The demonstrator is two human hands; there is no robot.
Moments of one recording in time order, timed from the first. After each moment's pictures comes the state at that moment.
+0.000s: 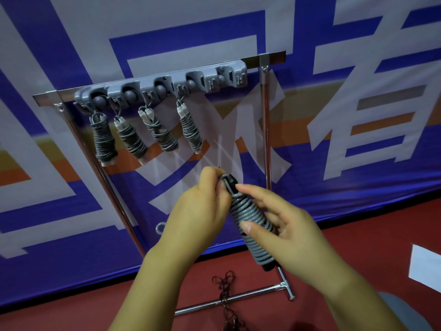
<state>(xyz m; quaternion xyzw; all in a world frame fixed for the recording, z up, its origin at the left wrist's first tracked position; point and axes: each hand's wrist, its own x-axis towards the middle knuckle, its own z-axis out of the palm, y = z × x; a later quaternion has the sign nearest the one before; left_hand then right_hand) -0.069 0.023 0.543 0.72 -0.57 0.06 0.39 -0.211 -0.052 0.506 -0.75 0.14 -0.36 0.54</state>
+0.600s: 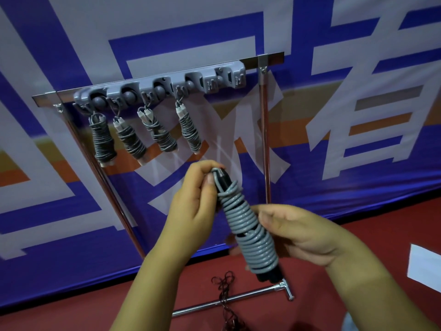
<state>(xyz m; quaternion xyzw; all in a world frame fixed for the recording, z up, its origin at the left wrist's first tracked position) -0.064 0.027 0.539 0.59 -0.57 -0.07 0.56 -0.217 -0.086 0.510 -0.60 0.05 -0.06 0.80</state>
